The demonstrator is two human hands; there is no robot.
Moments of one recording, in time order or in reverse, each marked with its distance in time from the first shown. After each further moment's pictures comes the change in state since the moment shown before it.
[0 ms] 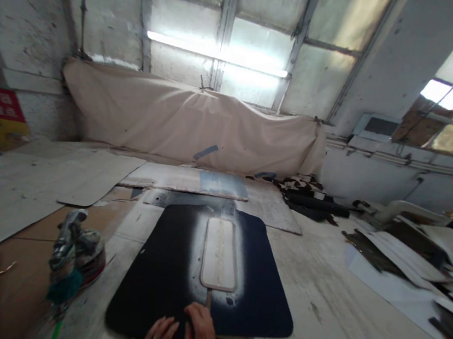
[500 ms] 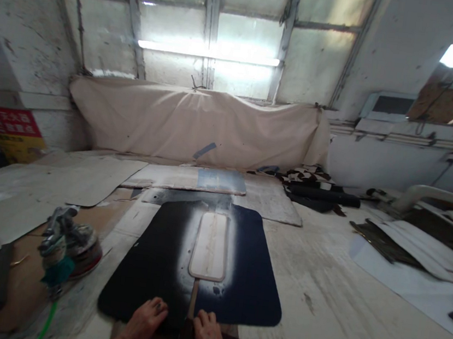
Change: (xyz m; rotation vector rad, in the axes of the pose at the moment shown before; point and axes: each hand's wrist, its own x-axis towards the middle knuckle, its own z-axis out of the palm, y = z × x) left_hand 0.039 0.062 -0.047 0.162 -0.300 0.038; right_hand -0.040 0.067 -0.054 -0.404 -0.286 0.054
